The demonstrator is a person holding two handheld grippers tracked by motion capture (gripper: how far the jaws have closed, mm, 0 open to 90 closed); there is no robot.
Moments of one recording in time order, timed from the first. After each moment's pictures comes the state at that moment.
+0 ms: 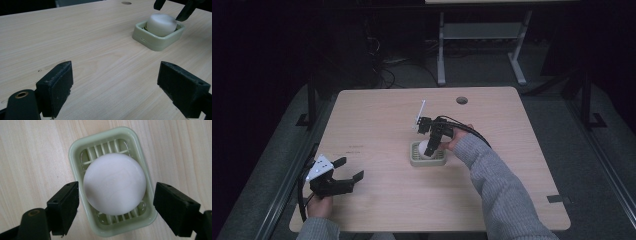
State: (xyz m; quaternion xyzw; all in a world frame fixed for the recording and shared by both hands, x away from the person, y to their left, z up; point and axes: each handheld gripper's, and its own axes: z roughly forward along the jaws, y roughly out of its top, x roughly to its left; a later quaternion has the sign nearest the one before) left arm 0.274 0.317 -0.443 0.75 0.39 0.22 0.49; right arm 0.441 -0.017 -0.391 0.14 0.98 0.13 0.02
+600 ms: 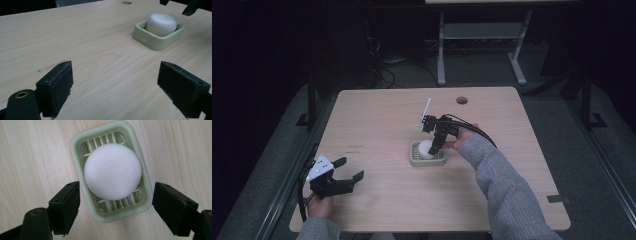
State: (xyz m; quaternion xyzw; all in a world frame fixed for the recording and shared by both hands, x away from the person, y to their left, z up) left arm 0.274 0.316 -0.444 0.75 0.39 0.22 0.49; right arm 0.436 -0.031 -0.380 0.15 0.98 0.14 0.02
